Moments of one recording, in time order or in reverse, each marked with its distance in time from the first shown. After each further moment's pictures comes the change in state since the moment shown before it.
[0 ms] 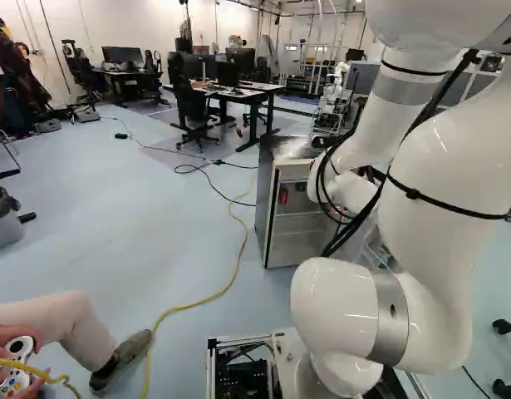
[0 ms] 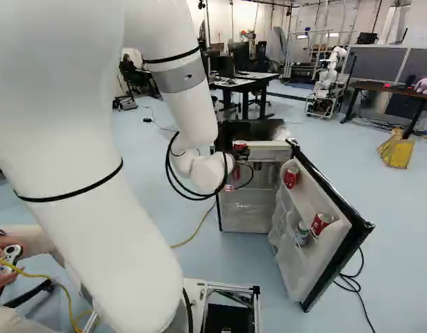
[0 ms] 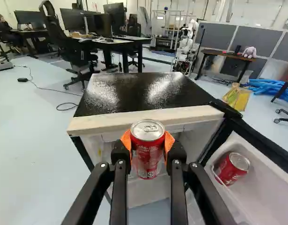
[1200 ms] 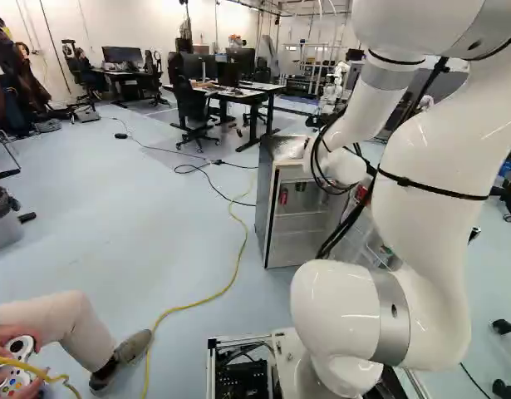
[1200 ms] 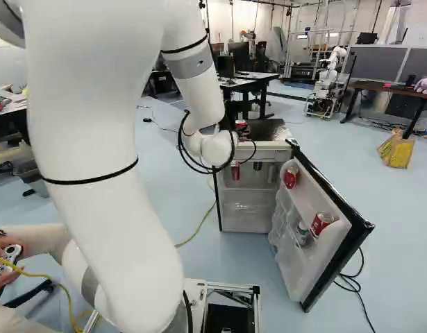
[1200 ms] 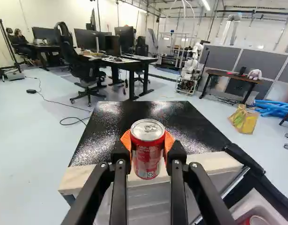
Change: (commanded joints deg) arm 3.3 -7.2 -14.1 0.0 -1.6 0.0
